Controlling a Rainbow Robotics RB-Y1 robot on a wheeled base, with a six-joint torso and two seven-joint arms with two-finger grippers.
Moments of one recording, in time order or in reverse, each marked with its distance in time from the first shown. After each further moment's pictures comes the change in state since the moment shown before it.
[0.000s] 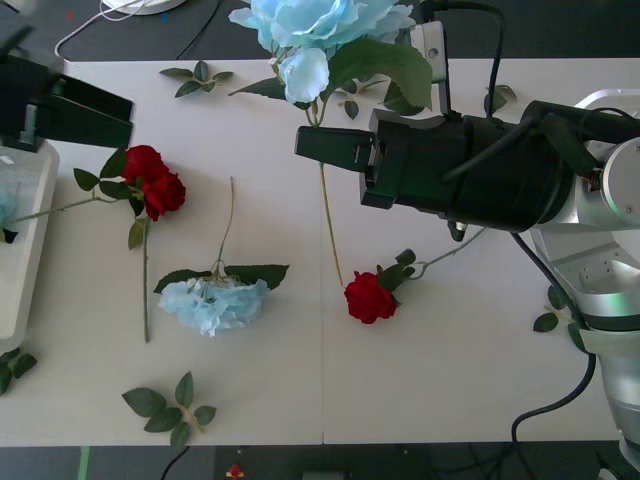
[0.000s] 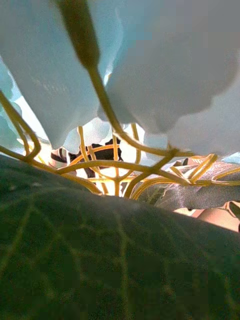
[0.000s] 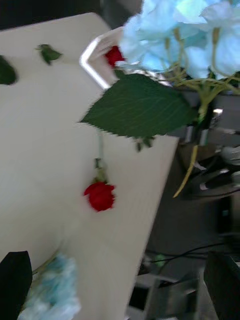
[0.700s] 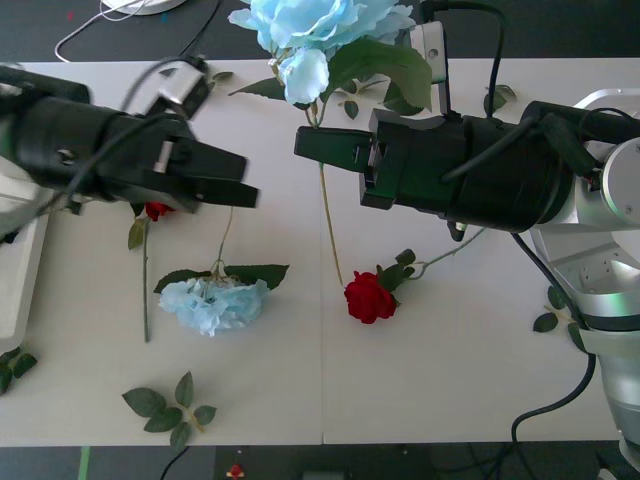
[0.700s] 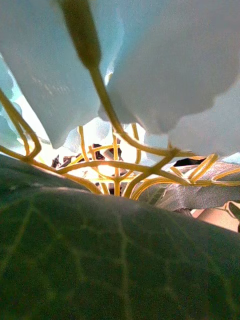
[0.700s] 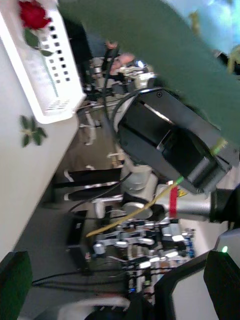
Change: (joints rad) right arm 0.000 0.000 0.001 0.000 0.000 0.000 0.017; left arm -0.001 -0.195 -0.342 0.285 0.271 -0.126 0.137
